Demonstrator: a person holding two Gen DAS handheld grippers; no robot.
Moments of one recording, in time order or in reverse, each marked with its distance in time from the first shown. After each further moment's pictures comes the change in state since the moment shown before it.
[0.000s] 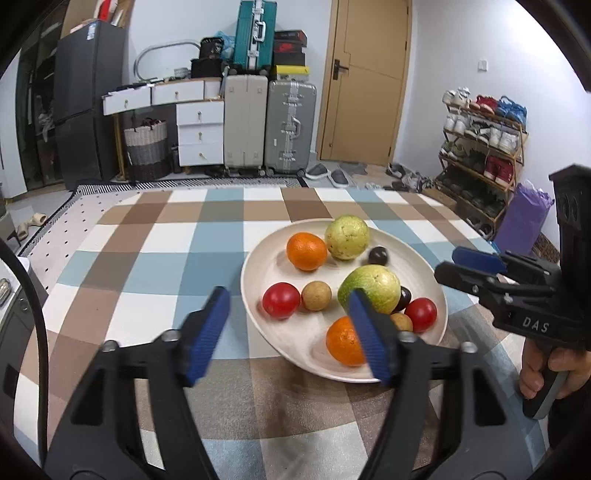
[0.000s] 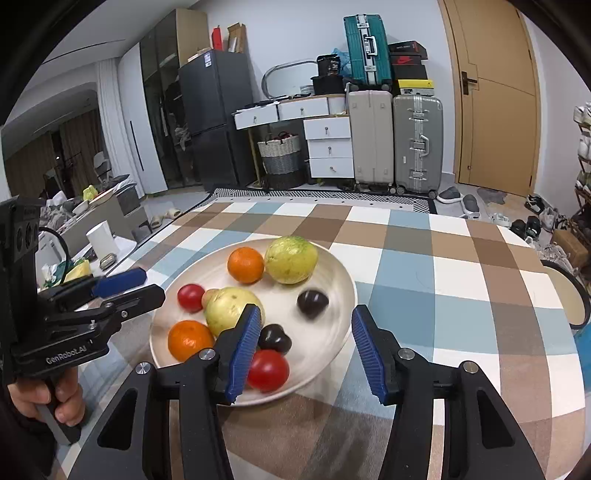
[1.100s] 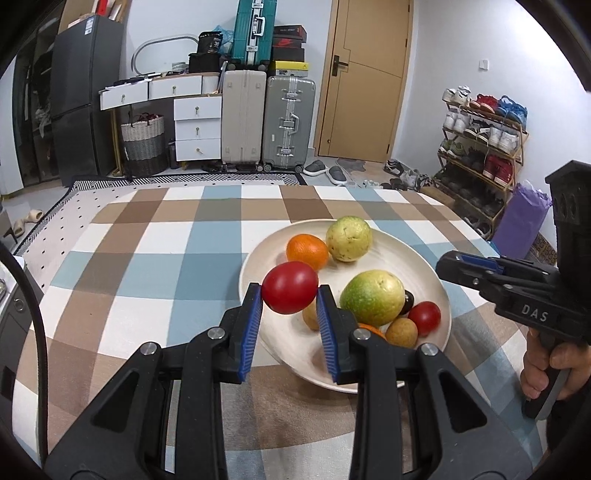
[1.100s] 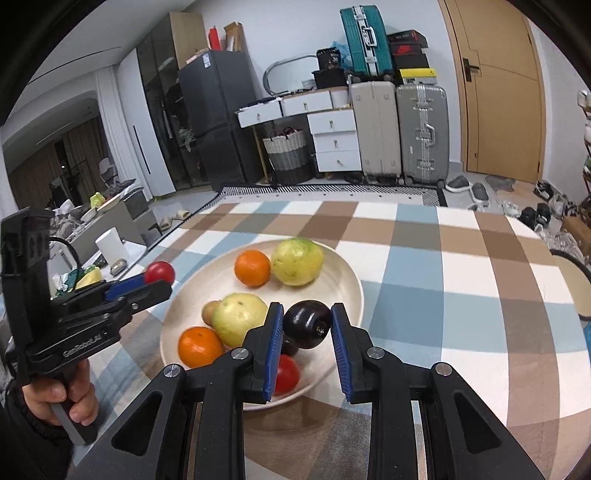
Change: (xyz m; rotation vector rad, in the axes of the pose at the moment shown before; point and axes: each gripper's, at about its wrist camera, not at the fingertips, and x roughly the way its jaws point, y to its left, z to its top) left arm 0.016 0.002 0.007 -0.005 0.041 -0.016; right arm 0.007 -0.007 0.008 0.052 0.036 0.039
